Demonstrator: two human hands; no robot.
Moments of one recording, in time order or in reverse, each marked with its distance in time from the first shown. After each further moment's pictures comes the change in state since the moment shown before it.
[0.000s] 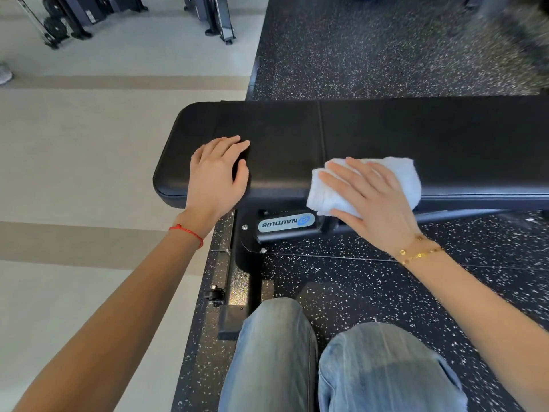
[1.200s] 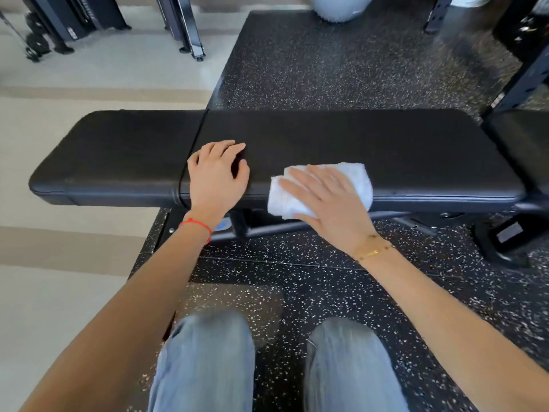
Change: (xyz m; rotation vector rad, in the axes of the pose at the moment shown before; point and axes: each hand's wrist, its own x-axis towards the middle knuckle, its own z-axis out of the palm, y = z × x) left_hand 0.018 0.235 0.099 0.094 0.094 -0.118; right_hand -0.119 0.158 -0.037 -0.048 -0.088 -0.016
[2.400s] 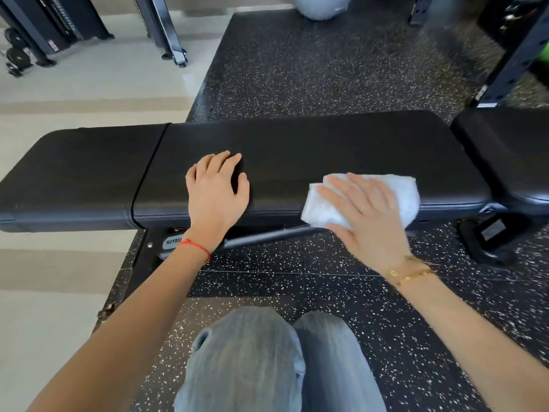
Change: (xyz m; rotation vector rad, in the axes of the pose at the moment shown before) left_hand 0.000 0.072 0.020 -0.008 -0.022 0.009; right_hand -0.071 0.080 -0.011 -0.007 0.024 0.210
